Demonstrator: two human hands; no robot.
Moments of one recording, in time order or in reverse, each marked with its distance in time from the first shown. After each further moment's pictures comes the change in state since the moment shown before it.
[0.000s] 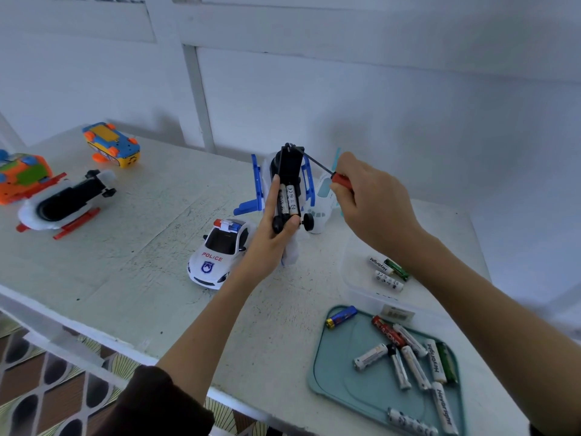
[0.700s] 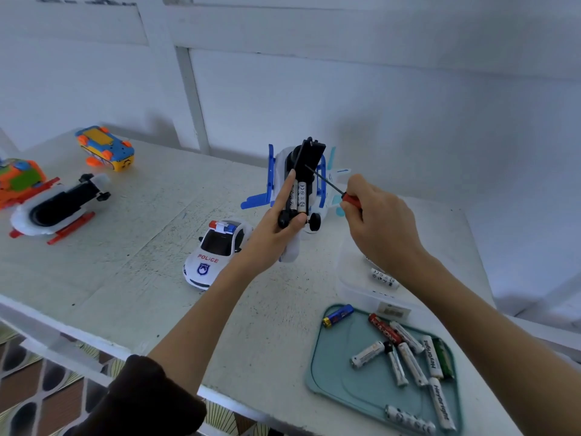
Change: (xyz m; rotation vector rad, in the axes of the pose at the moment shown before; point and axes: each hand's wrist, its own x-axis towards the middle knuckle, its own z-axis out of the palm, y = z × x) left_hand 0.007 0.012 0.002 0.119 -0.172 -0.008; right_hand -0.026 0.014 0.012 0.041 -0.016 0.119
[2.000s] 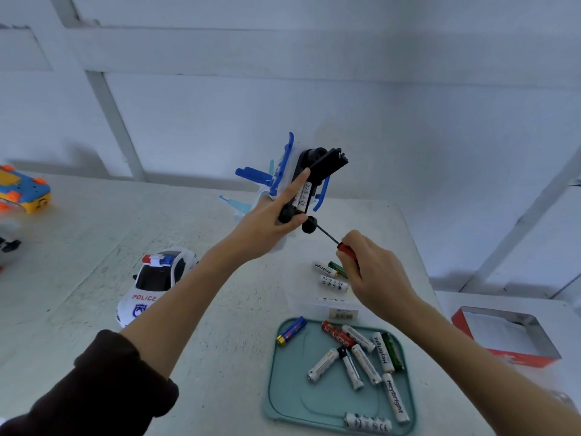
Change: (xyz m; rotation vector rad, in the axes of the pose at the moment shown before) left_hand 0.067 0.025 0.045 0.548 -0.185 0.167; right_hand -0.075 0.054 -0.017 -0.025 -0.058 0.170
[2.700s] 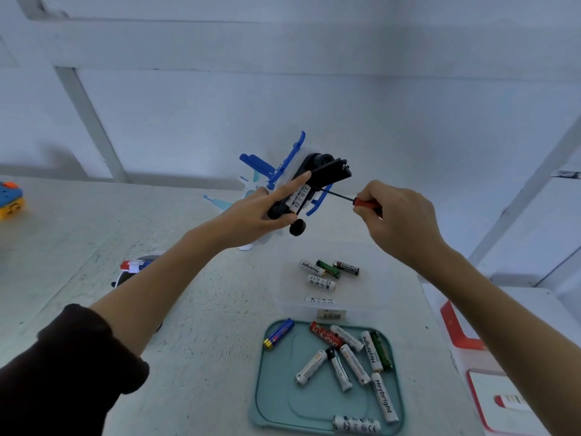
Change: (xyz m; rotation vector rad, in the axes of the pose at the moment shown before) left_hand 0.019 0.003 -0.014 0.169 -0.204 0.079; right_hand 0.043 0.033 -0.050 -0.168 0.189 0.019
